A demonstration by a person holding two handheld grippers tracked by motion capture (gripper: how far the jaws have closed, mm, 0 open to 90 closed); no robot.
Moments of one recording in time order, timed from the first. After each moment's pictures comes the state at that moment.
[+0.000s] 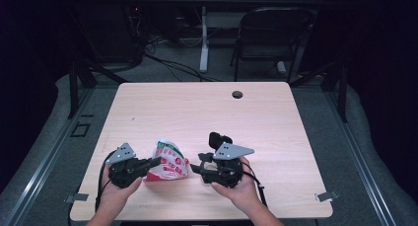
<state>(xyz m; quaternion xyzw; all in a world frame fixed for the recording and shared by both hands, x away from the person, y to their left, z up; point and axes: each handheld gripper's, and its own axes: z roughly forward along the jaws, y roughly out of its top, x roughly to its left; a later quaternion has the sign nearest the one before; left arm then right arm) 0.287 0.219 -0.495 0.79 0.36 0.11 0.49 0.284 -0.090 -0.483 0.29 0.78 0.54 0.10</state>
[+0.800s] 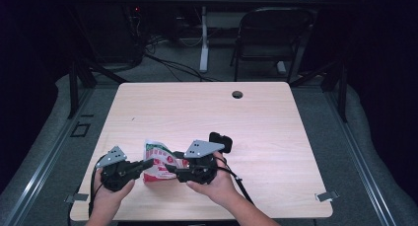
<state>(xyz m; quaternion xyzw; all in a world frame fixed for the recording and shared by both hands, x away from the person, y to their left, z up) 0.277 0.239 -0.500 0.77 0.39 0.12 0.49 0.292 -0.030 -0.472 0.22 0.81 0.54 0.09</state>
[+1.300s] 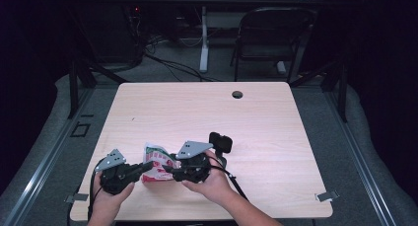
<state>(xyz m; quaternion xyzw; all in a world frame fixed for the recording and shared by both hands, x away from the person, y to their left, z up) 0.272 0.238 -0.502 0.77 0.40 0.11 0.49 0.302 -0.013 -0.487 0.21 0.84 0.50 0.10</state>
